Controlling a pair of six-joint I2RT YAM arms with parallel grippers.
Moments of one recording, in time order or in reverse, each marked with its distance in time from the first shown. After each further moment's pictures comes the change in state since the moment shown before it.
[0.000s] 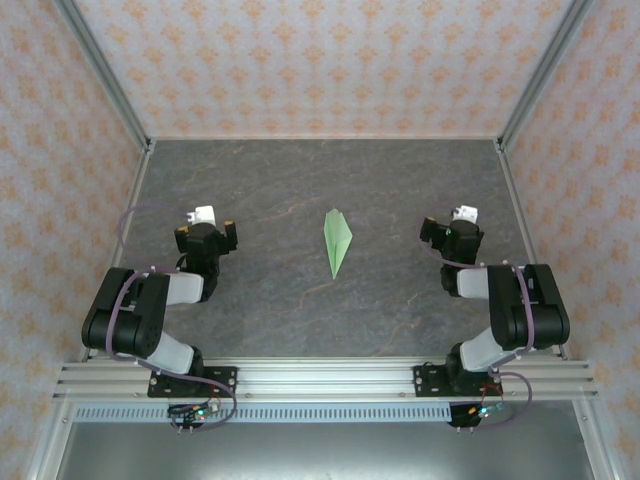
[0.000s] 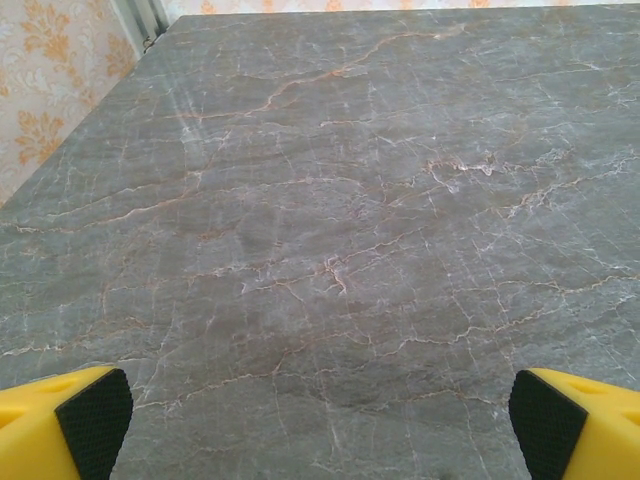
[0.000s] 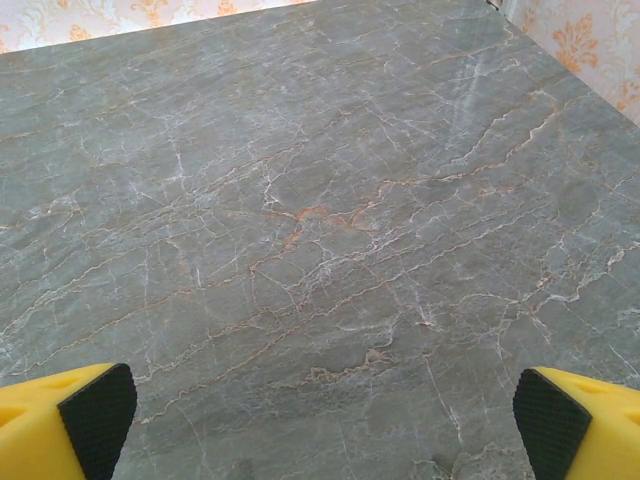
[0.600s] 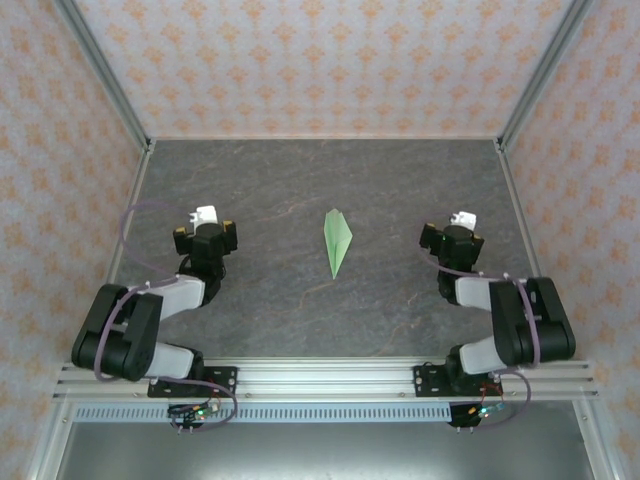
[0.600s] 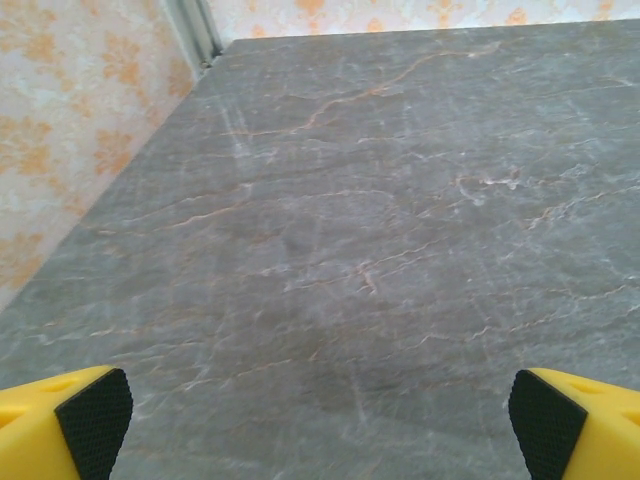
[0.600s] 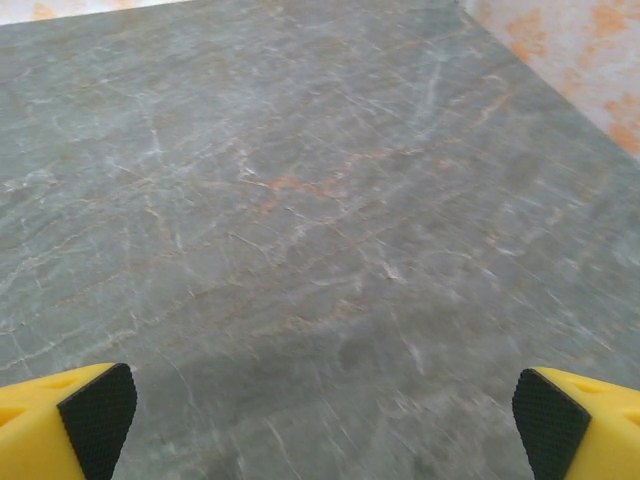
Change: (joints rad) left arm -0.077 -0.091 0.007 -0.102 -0.160 -0.007; right arm 0.061 -0.055 -0.047 -0.034 0.110 0.006
